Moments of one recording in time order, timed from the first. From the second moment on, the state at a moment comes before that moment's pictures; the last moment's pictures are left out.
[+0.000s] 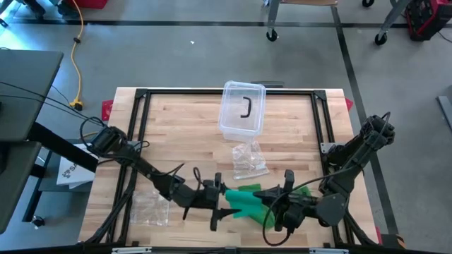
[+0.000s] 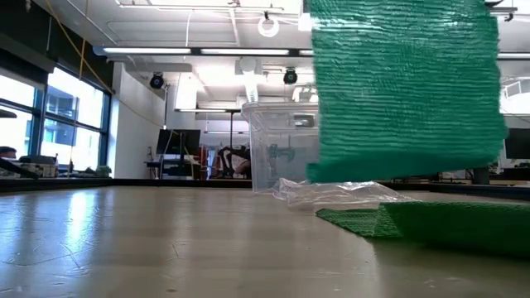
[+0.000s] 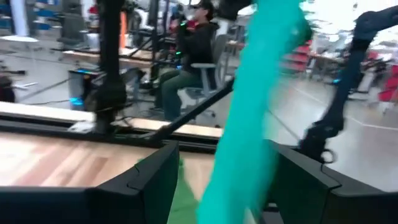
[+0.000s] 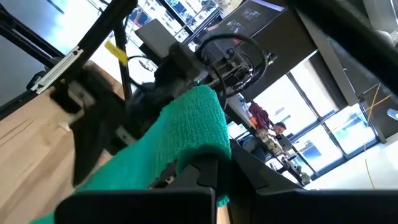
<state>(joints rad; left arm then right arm) -0.56 1.81 1.06 0.77 -0.52 -0.15 0.83 1.51 1.26 0.16 1.00 -0.73</state>
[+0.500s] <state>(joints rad) -0.54 1.84 1.06 0.61 -0.93 0.04 0.89 1.51 1.26 0.17 1.00 -0.64</state>
